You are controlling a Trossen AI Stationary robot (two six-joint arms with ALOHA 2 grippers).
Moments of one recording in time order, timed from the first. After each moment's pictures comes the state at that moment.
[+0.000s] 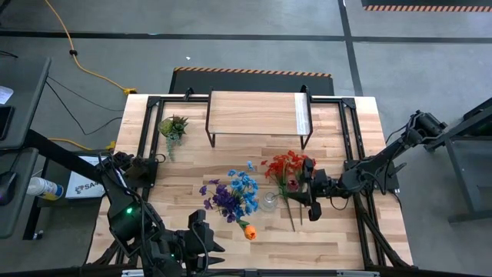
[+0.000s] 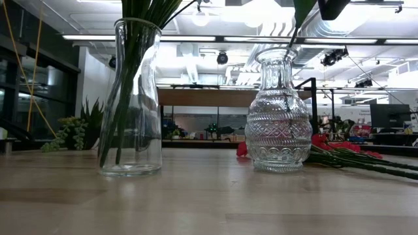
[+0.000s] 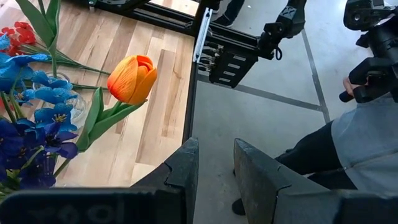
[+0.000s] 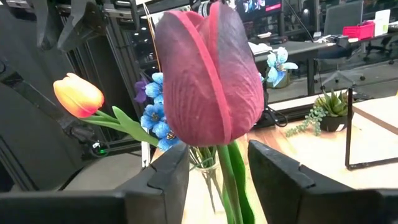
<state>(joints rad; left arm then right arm) -0.85 1.90 2.33 -1.15 -0.51 -0.84 0.58 1.13 0.54 0.63 0.54 0.24</state>
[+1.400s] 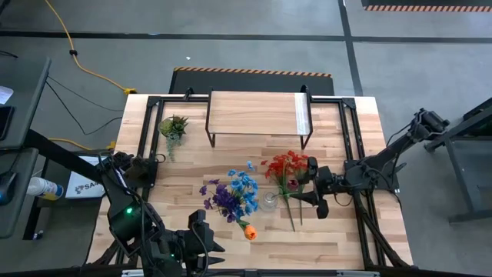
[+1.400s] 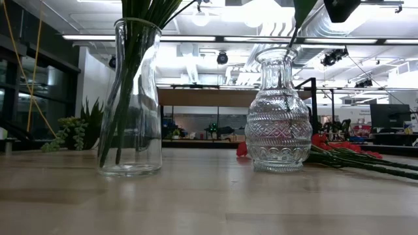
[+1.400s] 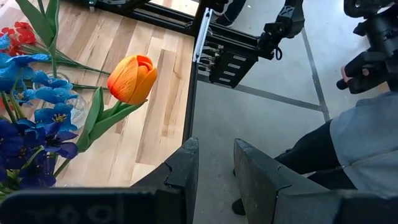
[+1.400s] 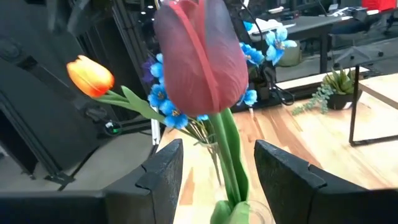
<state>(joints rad) -0.85 1.90 2.33 -1.15 -0.51 -0.84 0.58 1.00 0.54 0.39 0.48 0.31</state>
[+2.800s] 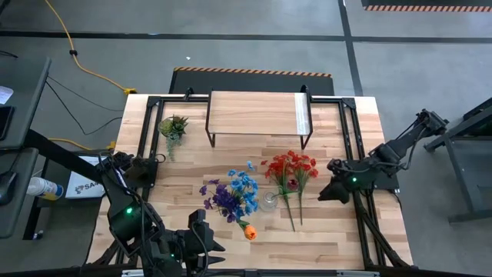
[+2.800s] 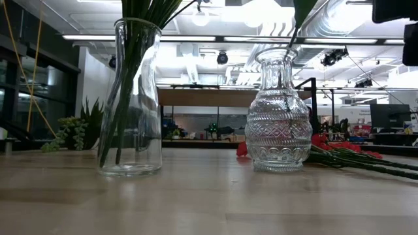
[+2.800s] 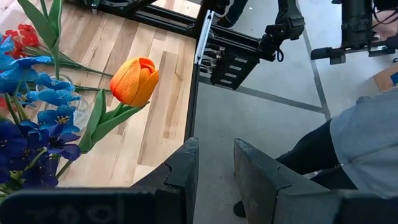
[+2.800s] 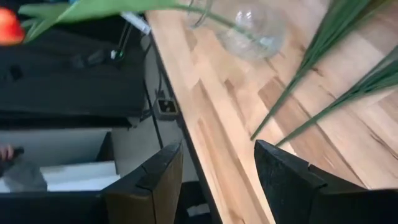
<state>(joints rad) -0.85 1.90 2.33 -1.15 -0.52 -0.84 0.58 0.61 0.54 -0.48 0.09 1.34</state>
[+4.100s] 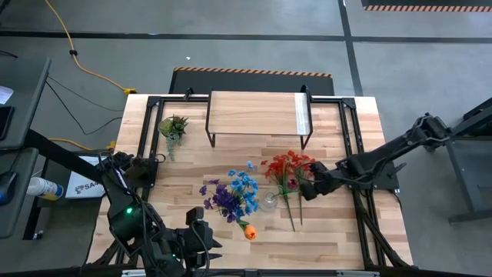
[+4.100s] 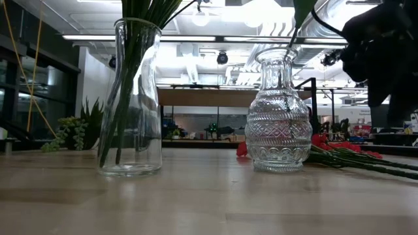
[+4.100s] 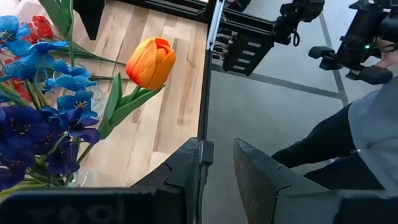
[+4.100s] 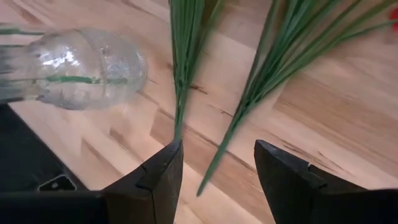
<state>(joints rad) -0.85 1.90 2.33 -1.23 -0.51 -0.84 0.39 1.07 0.54 -0.46 0.04 1.57</state>
